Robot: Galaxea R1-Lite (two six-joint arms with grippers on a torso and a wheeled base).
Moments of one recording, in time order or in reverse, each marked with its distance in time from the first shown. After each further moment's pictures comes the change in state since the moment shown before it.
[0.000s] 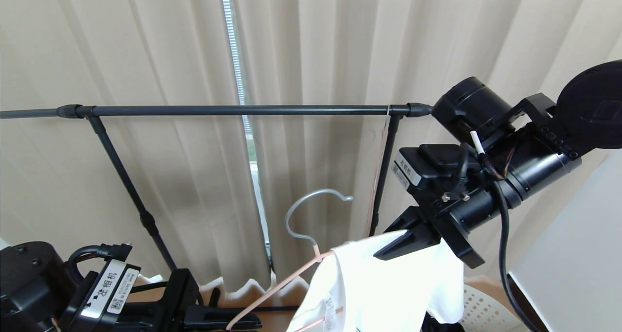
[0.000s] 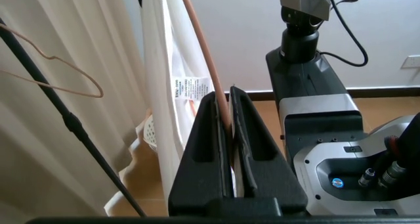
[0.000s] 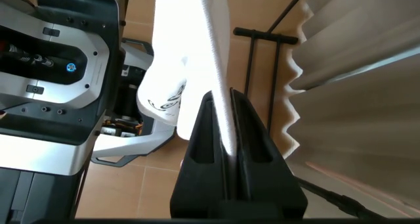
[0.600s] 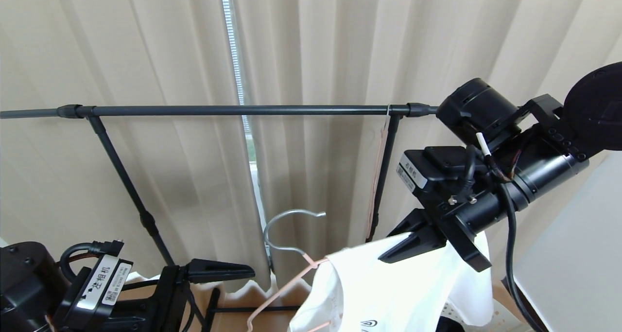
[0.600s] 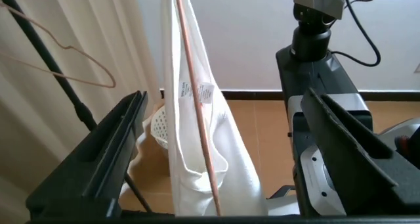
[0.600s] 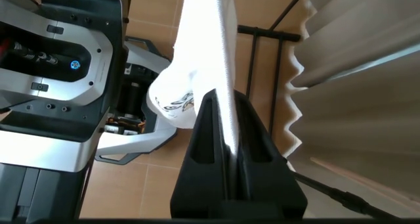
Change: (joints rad) left arm 0.059 -0.003 0.021 -0.001 0.001 0.001; right arm 0.000 -0.017 0.019 0.005 -0.001 -0.001
